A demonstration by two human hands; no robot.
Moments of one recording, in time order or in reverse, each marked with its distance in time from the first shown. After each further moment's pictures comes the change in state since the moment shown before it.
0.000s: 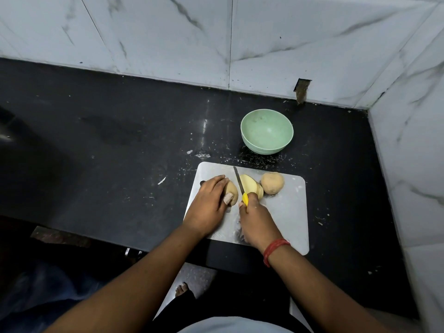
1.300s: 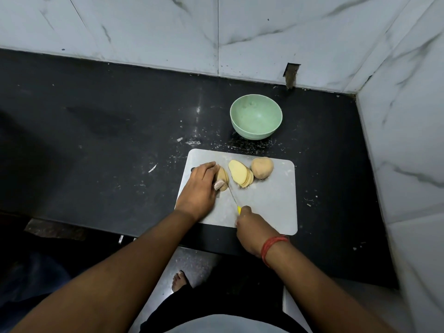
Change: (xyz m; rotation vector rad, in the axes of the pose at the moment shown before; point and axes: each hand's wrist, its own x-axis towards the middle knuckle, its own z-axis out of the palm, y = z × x) left_hand -0.004 -0.001 0.005 0.063 0.022 0.017; right_hand -0.039 0.025 0.004 -0.463 -0.269 0.057
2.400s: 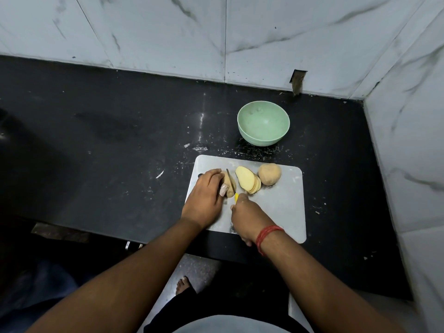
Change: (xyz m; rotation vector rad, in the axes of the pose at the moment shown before) left_hand -0.001 -0.002 -0.002 -0.045 0.036 0.005; right_hand 0.021 -0.039 -0.033 0.161 -0.048 0.044
